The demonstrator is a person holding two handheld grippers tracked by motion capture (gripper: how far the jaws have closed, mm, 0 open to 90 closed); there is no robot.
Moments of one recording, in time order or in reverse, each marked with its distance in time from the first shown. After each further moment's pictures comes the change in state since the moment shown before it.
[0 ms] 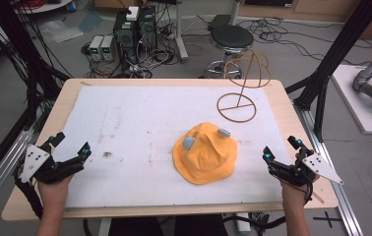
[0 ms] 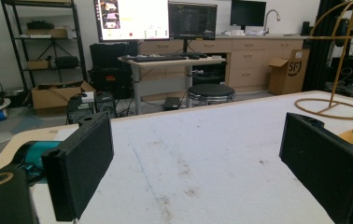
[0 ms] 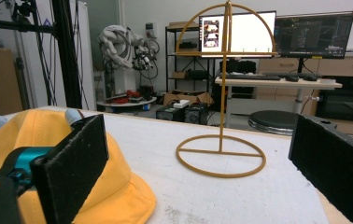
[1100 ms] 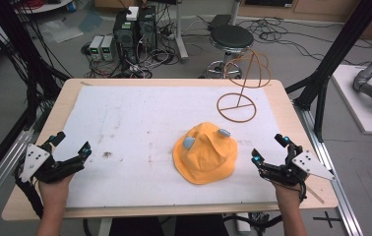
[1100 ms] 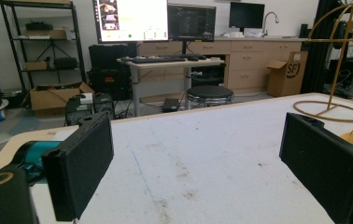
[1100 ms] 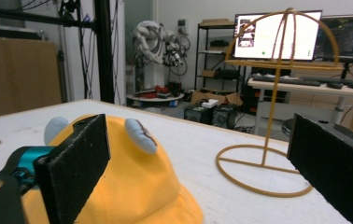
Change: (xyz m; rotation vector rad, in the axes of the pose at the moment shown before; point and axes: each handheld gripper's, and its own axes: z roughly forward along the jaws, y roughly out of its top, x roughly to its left) left arm 0.000 0.001 0.002 -0.008 -0.004 -0.004; right arm 0.028 0.016 0.010 0.017 0.137 -0.039
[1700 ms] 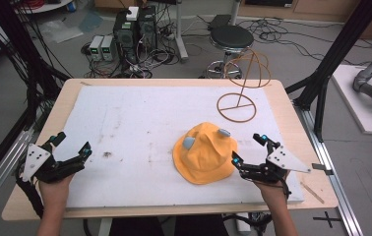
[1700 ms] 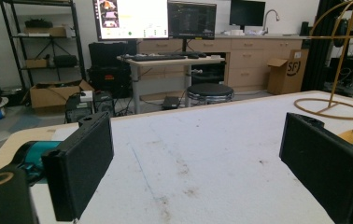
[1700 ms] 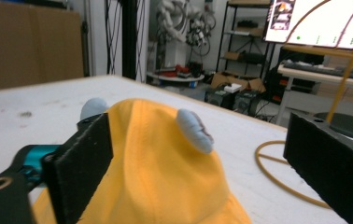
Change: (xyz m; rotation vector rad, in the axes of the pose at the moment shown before) left arm 0.001 -0.002 0.001 0.008 0.000 -0.004; right arm 0.035 0.001 0.032 0.097 0.097 -0.061
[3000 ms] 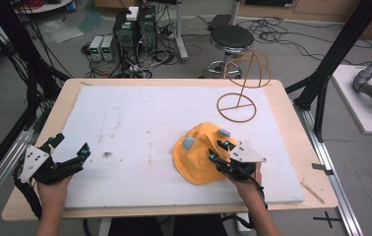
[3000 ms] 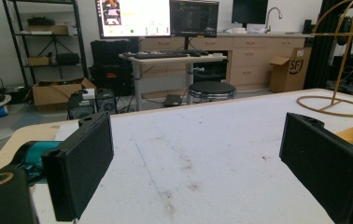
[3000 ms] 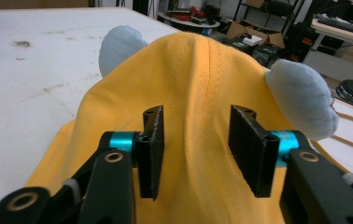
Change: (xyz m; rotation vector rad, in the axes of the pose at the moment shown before) left arm 0.003 -0.002 -0.004 0.010 0.009 0.002; right arm 0.041 -0.015 0.059 0.253 0.046 -0.103
